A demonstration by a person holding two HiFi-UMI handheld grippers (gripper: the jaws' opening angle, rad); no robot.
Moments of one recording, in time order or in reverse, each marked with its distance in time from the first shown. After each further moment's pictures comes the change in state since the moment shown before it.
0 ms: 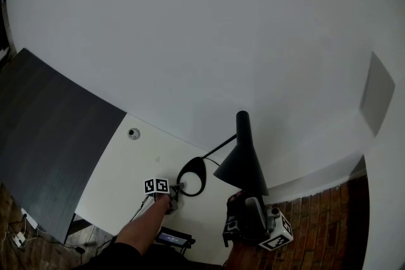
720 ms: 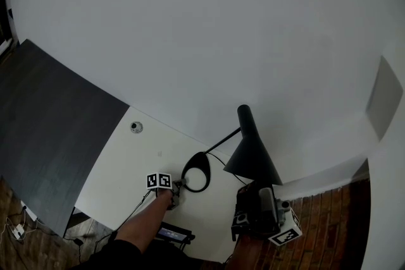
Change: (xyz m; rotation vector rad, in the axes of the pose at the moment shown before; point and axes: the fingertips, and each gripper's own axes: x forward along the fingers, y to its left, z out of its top) left arm 0.001 0.000 -0.003 0.010 0.016 0.028; right arm 0.011 -0.008 0.021 0.001 -0.009 -0.008
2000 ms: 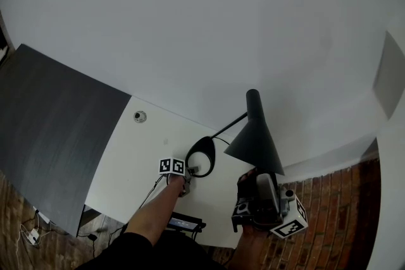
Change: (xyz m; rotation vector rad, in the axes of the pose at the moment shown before) left arm 0.013 -0.011 -0.015 0.078 0.158 0.038; right arm 0.012 0.006 -0.019 -0.022 0.006 -0.063
